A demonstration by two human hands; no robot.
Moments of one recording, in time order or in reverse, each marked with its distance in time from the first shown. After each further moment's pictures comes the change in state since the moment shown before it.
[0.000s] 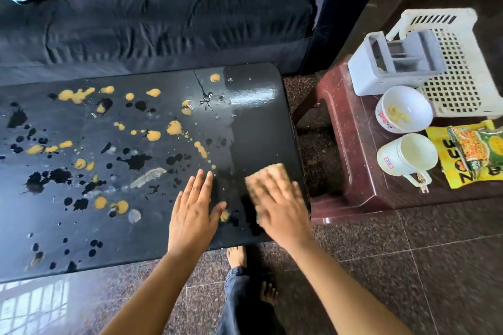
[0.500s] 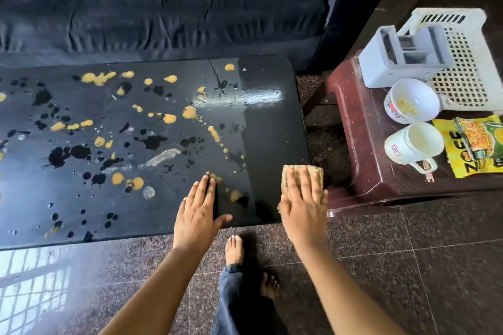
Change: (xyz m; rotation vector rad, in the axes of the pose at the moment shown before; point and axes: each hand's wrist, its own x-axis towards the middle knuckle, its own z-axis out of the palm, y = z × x) left_hand -0.040 -0.023 0.019 0.110 -0.073 -0.040; right_hand -0.033 -0.001 0.005 0.020 0.020 0.379
